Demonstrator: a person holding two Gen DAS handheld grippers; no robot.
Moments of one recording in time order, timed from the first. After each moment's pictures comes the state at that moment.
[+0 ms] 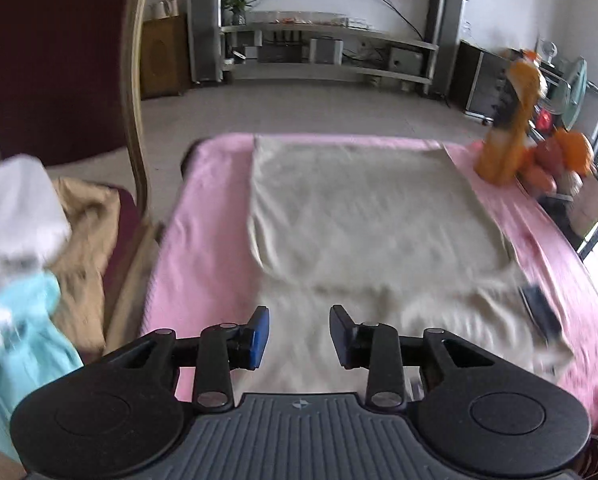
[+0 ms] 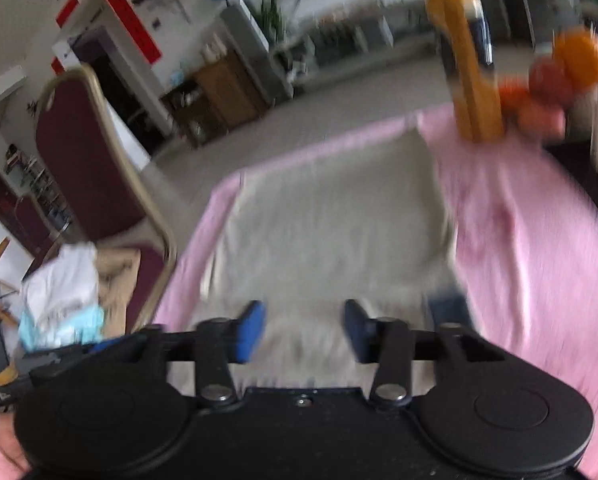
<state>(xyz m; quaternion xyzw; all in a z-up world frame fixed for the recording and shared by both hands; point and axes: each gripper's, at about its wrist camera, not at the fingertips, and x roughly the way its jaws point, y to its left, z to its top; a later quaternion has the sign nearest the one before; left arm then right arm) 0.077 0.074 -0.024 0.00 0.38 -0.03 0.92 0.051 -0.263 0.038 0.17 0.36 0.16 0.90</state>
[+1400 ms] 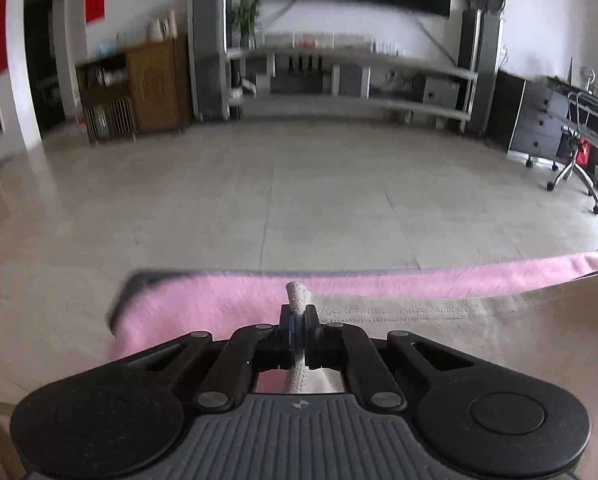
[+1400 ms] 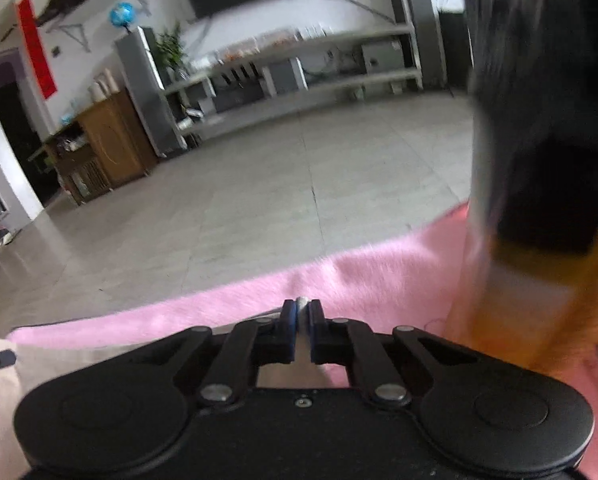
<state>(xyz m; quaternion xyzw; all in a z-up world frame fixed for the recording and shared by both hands) 0.433 0.080 -0.097 0.01 0.31 -0.01 0.95 0.410 -0.283 -0.085 0.13 0.33 0.03 0.94</state>
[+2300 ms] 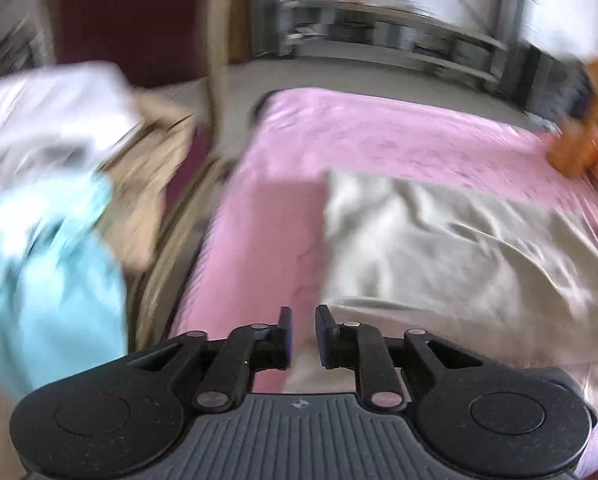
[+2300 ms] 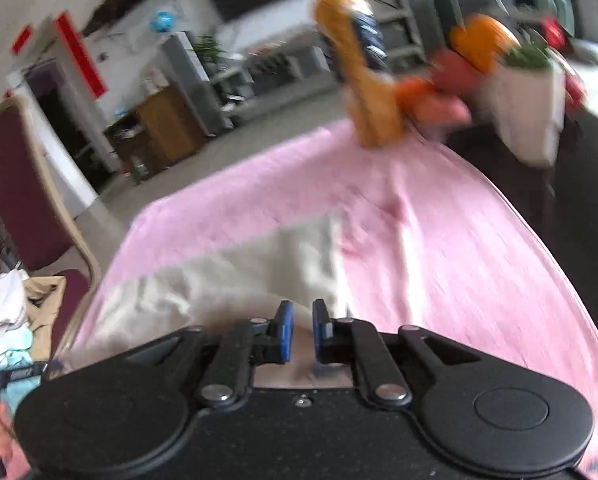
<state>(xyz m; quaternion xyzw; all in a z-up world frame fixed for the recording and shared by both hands) 0.051 0.135 -0.082 -0.07 0.40 0.07 0.91 0.033 -0.354 -0.044 0.21 0.36 0.06 0.91</state>
